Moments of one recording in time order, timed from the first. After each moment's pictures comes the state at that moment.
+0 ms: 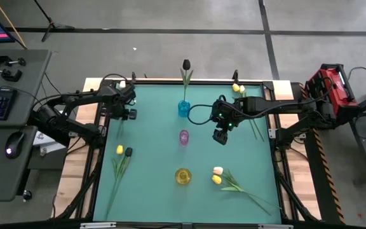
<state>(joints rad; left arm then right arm) 0.84 1.39 0.63 -0.86 -0.10 -0.68 -0.11 1.43 1.16 -0.88 -0.12 0.31</state>
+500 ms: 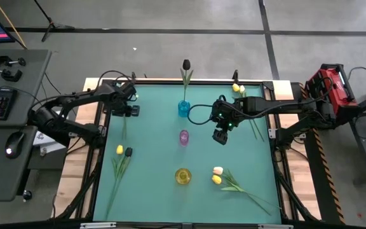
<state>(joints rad) 0.84 1.34 0.68 -0.87 -0.05 -0.64 -0.11 1.43 1.16 -0.88 -0.12 0.31</state>
